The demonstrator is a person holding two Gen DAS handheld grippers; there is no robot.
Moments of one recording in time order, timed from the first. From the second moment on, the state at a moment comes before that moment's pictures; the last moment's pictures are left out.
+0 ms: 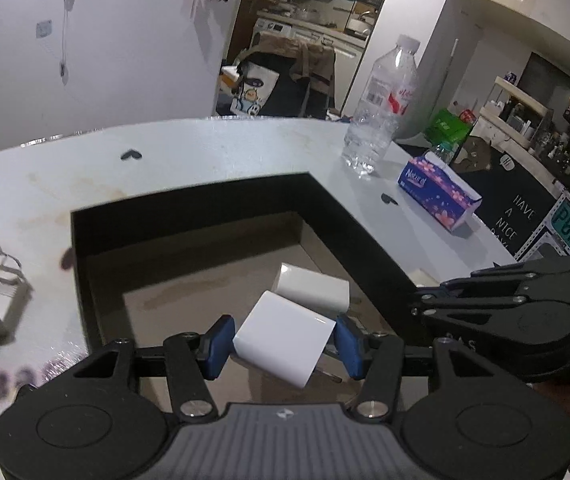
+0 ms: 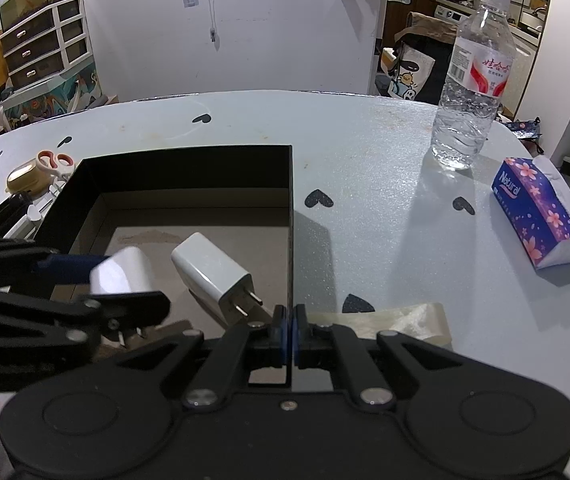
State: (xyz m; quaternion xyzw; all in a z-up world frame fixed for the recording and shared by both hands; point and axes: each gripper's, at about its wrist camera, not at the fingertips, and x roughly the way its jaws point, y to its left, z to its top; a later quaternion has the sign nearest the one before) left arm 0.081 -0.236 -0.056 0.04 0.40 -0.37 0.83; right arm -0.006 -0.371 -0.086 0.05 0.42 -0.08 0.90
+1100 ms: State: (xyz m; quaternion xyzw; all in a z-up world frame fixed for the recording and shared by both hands) left arm 0.072 -0.237 -0.050 0.06 0.39 -0.37 0.84; right arm -0.005 -0.372 -0.087 0.05 0.42 -0.08 0.90
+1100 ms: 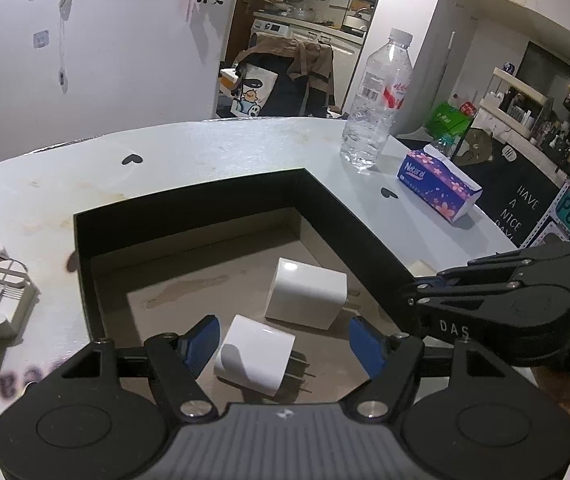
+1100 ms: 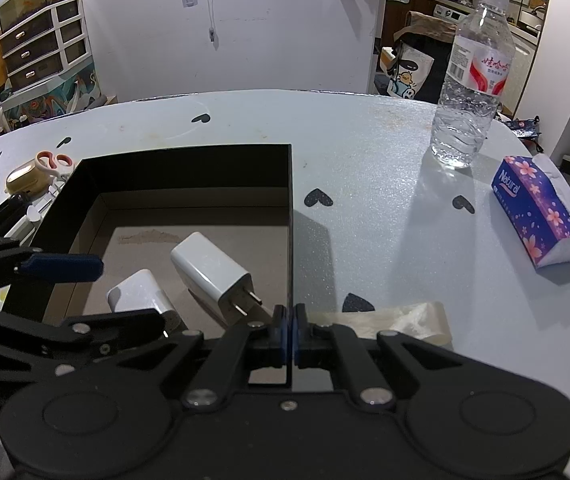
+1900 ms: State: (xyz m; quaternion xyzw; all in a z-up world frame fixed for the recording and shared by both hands) left arm 0.058 -0.135 -0.020 0.07 0.34 -0.26 0.90; right arm -0.006 -0.372 -0.090 0.05 0.42 -0.09 0.90
